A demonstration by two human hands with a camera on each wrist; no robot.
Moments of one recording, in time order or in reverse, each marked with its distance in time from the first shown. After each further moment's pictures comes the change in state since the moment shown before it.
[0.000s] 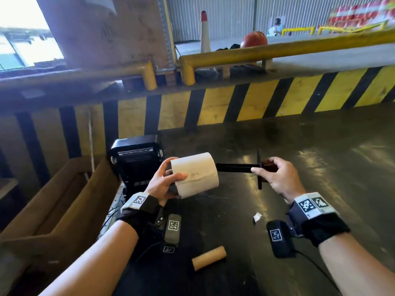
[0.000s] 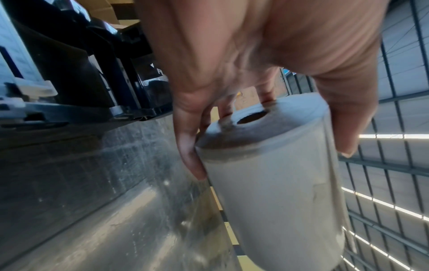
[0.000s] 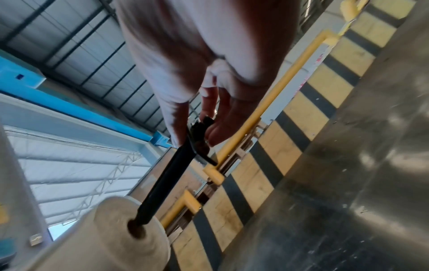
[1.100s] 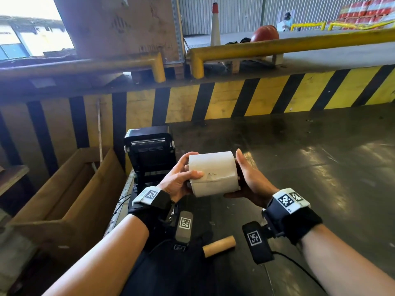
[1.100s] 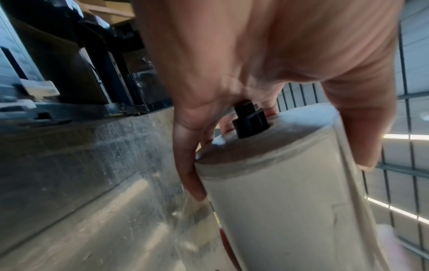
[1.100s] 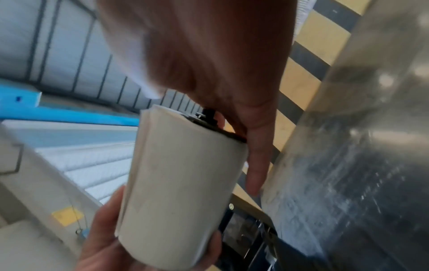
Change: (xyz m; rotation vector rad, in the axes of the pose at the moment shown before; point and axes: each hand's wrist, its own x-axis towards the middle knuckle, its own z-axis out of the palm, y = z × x) left_hand -0.029 0.004 0.002 -0.099 -0.227 -0.004; right_hand -0.052 -0.082 0.068 0.561 -0.559 0.426
